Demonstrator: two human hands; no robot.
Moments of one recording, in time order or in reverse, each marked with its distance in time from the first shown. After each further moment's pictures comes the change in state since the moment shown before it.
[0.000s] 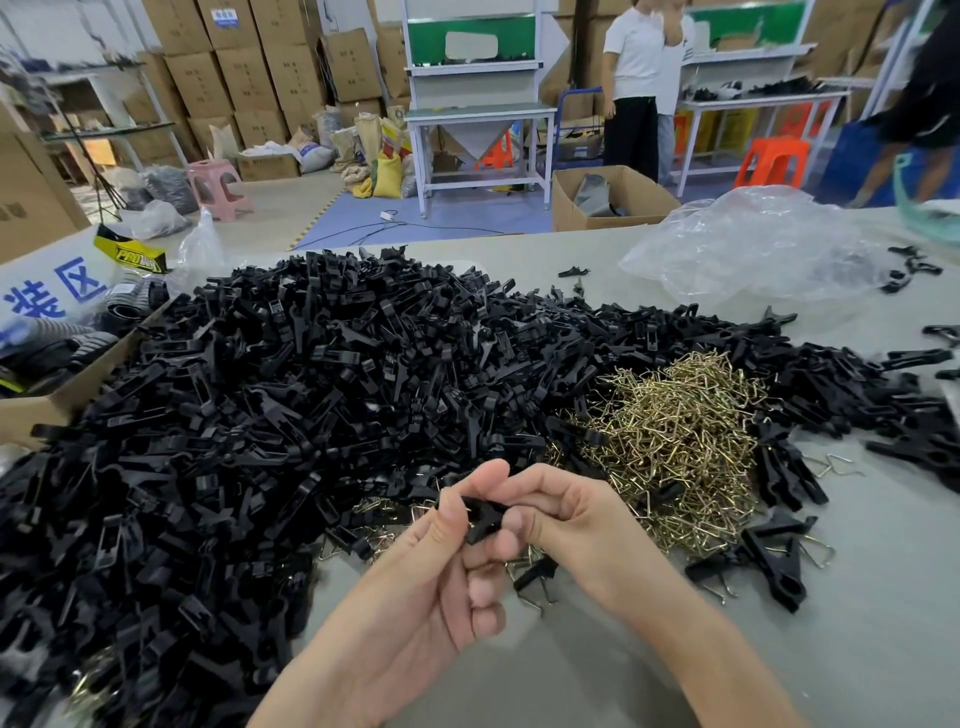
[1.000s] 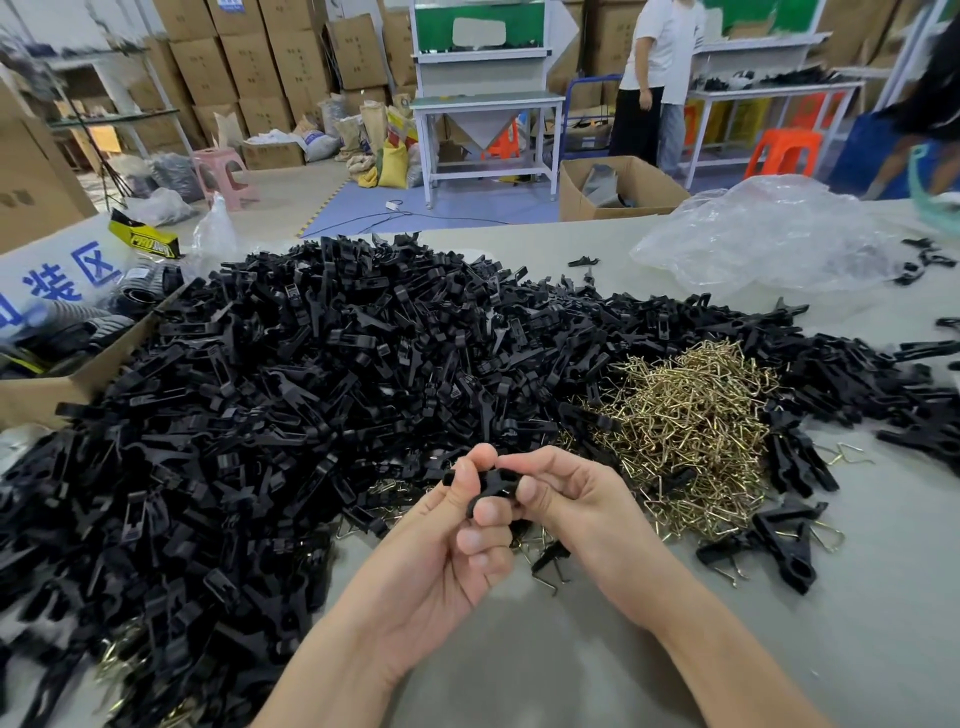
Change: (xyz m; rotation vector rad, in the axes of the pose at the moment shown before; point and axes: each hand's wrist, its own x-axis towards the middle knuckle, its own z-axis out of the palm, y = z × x) left_hand 0.006 0.004 0.003 -0.300 0.124 -0.012; right_hand 0.003 0.004 0.012 0.144 0.074 0.023
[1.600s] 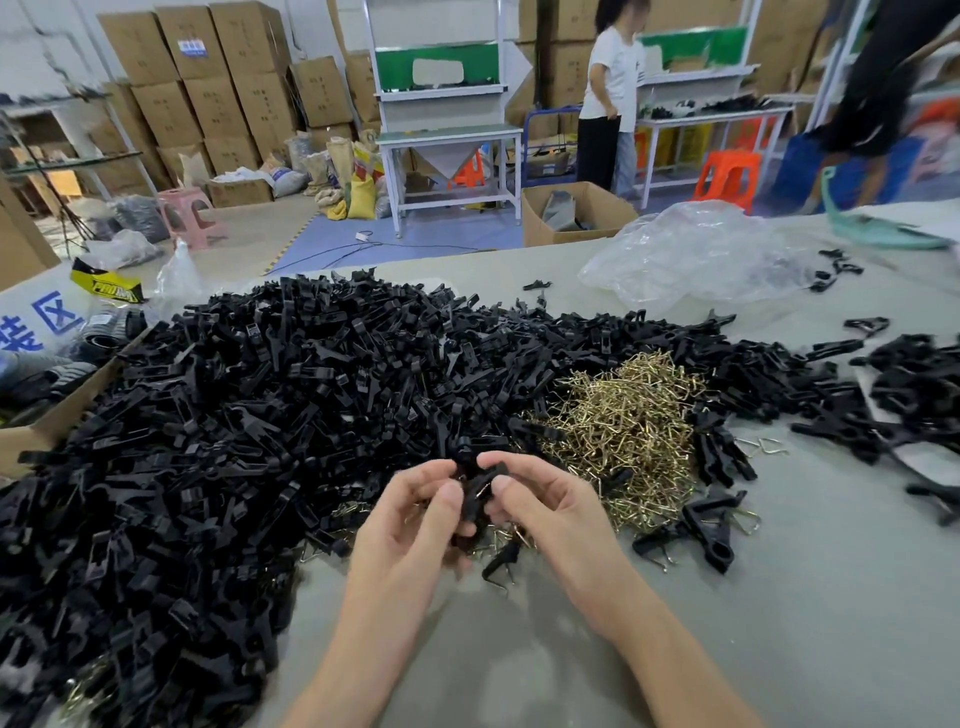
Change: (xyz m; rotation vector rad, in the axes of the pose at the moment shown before) left_hand -0.004 -0.025 0.011 0.848 0.276 0.593; right_hand -0.022 -0.010 -0.007 -0.094 0.167 -0.099
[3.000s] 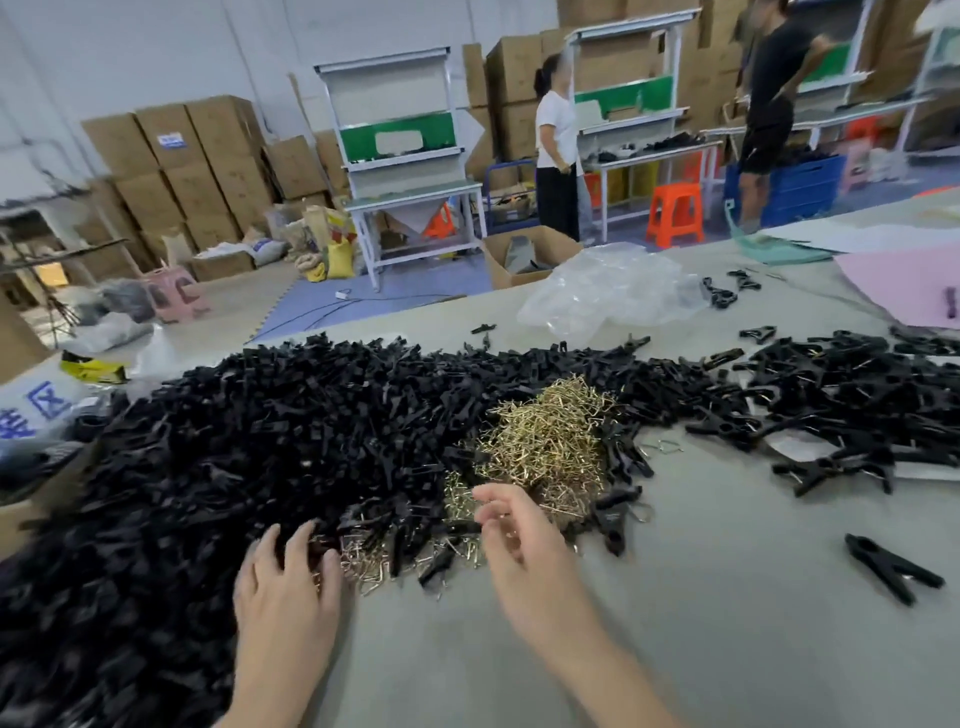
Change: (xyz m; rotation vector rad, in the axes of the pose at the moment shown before) left_hand 0.003 -0.038 -0.045 1.361 0.355 0.283; right_hand -0.060 -0.010 -0.033 -0.514 0.187 -0.134
